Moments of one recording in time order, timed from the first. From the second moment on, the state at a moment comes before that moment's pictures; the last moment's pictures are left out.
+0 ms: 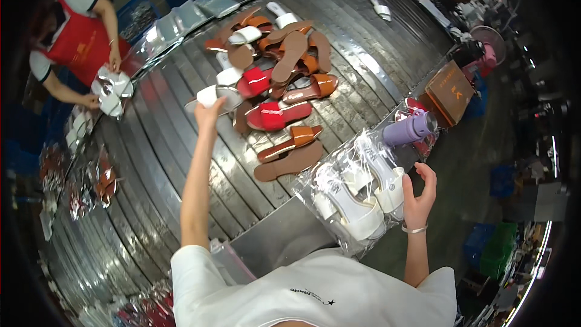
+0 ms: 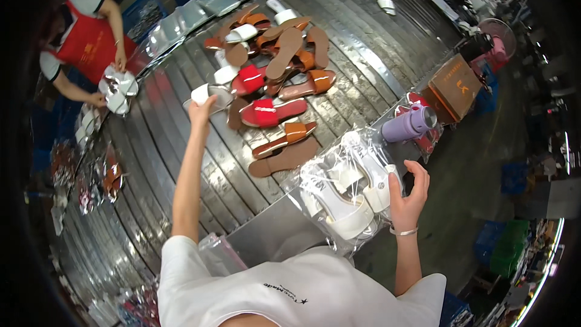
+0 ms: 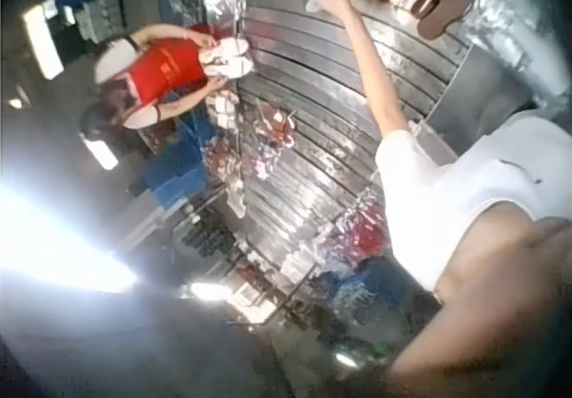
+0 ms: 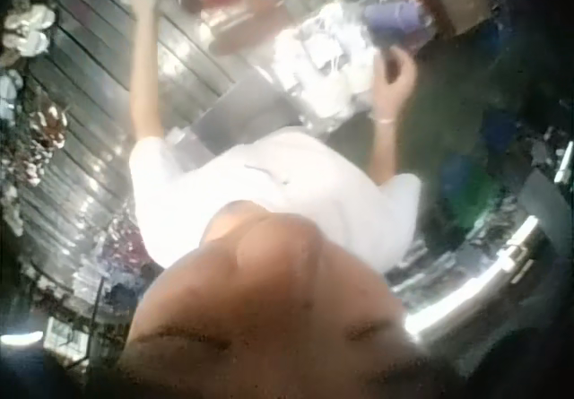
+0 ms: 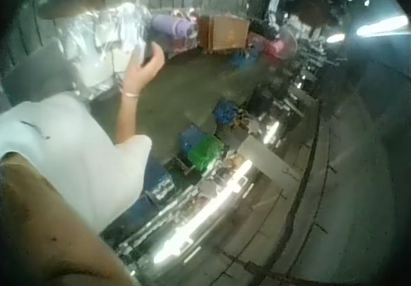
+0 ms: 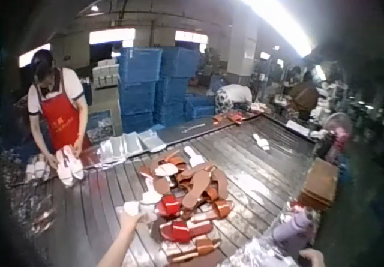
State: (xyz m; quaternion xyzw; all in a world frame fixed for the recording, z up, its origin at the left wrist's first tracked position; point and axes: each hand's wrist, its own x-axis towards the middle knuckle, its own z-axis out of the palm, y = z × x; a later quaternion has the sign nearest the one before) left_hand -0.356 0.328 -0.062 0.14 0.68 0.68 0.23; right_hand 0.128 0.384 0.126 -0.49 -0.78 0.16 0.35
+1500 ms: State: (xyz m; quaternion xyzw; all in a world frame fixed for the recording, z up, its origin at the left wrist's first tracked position) left_hand -0.036 -0.124 -0.134 0.09 0.82 0.56 0.01; right_hand 0.057 0.147 -0.044 -0.16 -0.79 0.58 -0.10
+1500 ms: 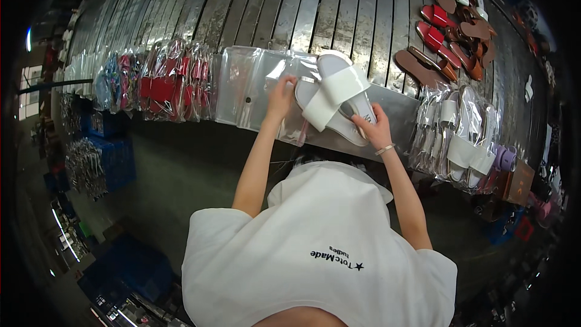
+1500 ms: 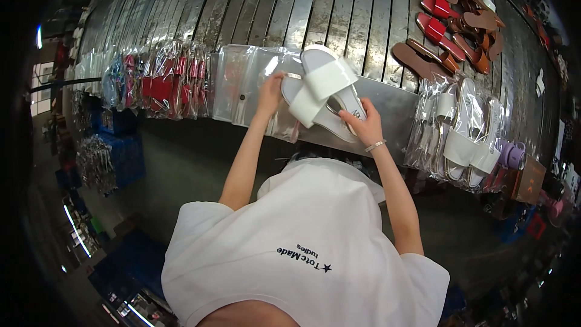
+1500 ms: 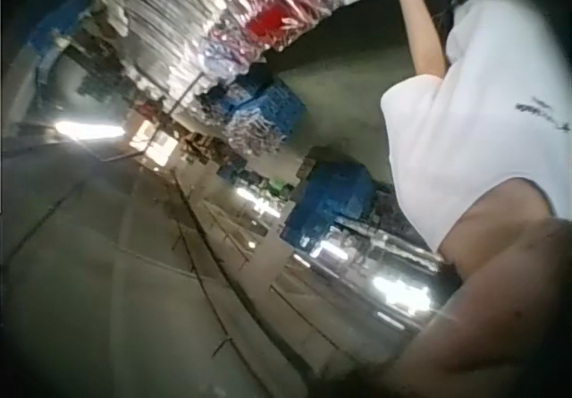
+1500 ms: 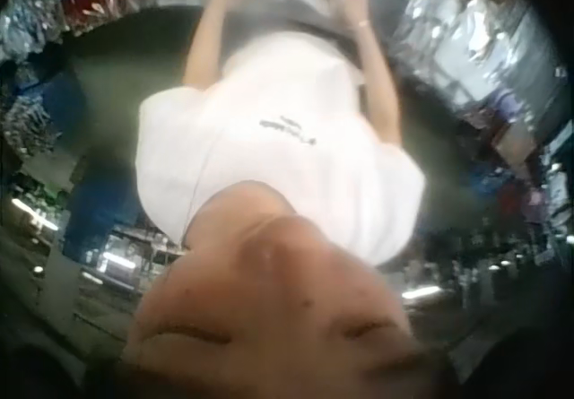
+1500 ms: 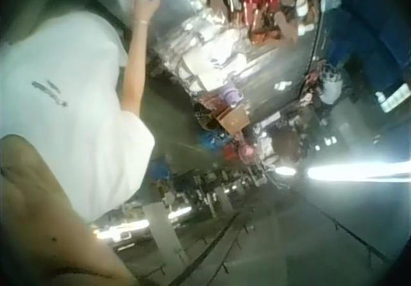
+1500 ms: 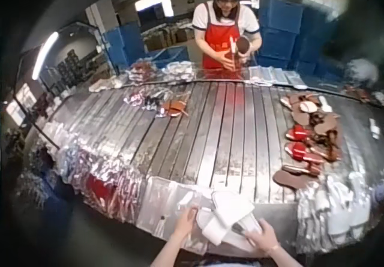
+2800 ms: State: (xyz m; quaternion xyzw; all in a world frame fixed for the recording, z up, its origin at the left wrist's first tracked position) left_hand 0.030 -0.046 -0.023 0.21 0.73 0.60 0.24; right_hand -0.014 0.108 0.005 -0.31 -0.59 0.71 0.23
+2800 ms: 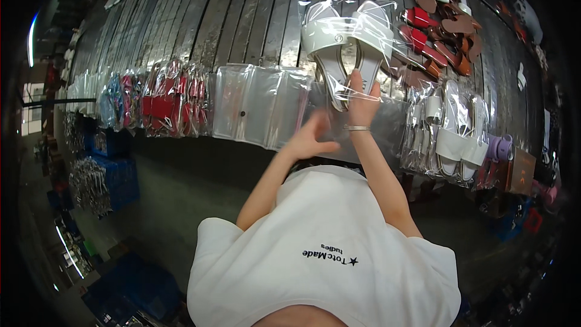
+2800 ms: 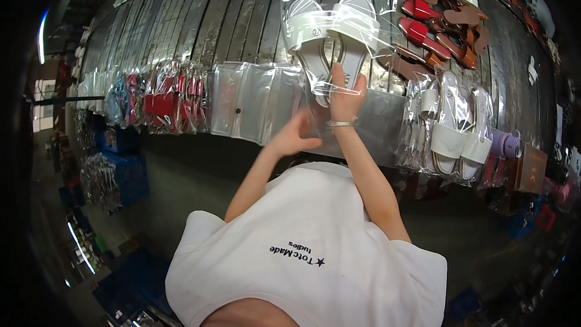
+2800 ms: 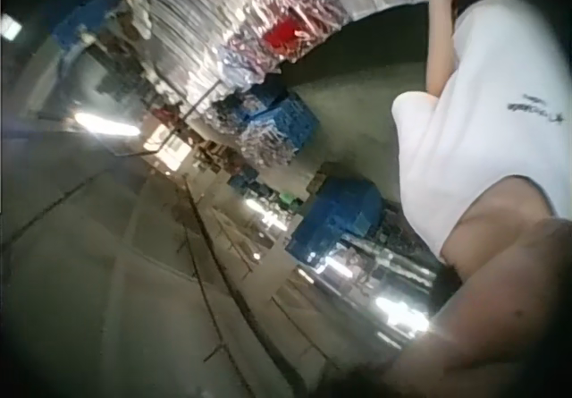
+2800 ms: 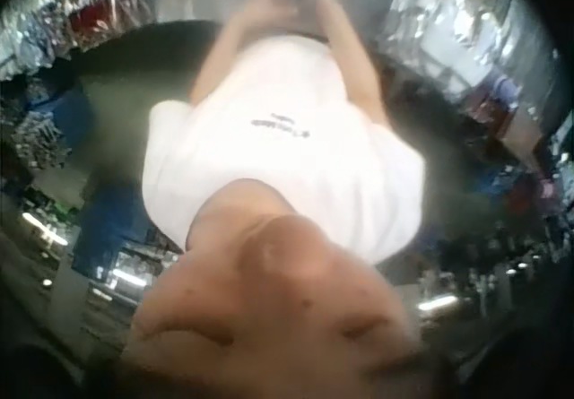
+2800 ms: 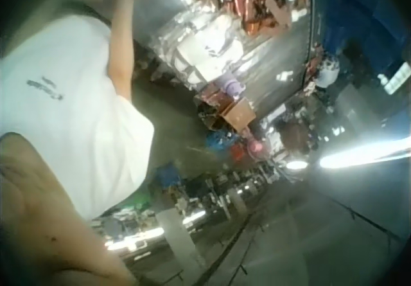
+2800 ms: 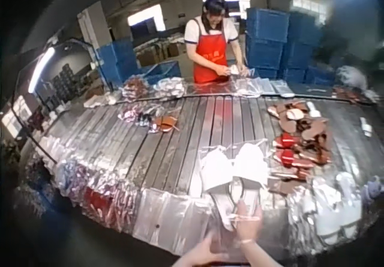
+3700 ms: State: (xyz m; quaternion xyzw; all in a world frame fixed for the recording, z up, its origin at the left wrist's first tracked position) left_hand 0.038 -0.046 -0.097 -0.10 0.68 0.63 0.36; right_hand 0.105 0.106 -0.061 0.09 -0.94 0.32 -0.09
